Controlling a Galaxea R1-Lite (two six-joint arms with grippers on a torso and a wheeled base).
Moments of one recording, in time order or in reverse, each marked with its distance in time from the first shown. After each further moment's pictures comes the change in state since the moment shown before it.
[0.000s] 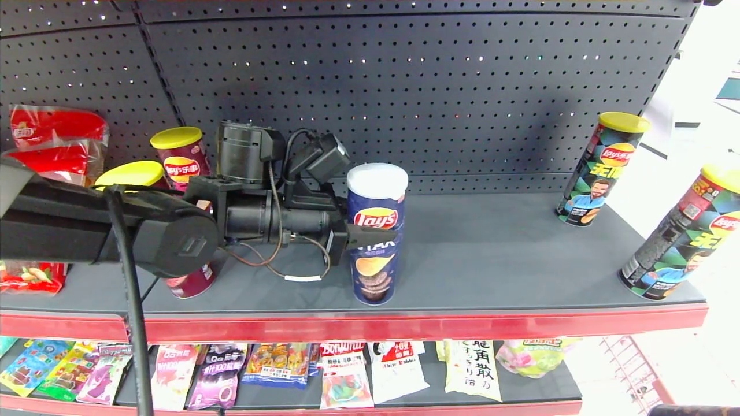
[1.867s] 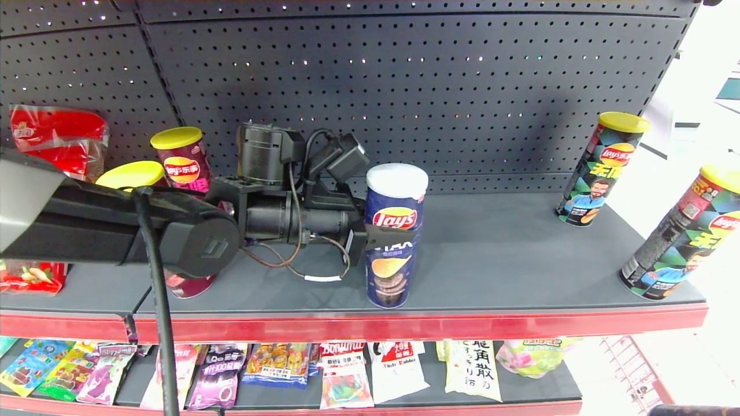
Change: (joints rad) left arm -0.050 0.040 -0.046 -0.017 0.022 -0.046; right arm -0.001 0.000 0.000 0.000 0.001 -0.002
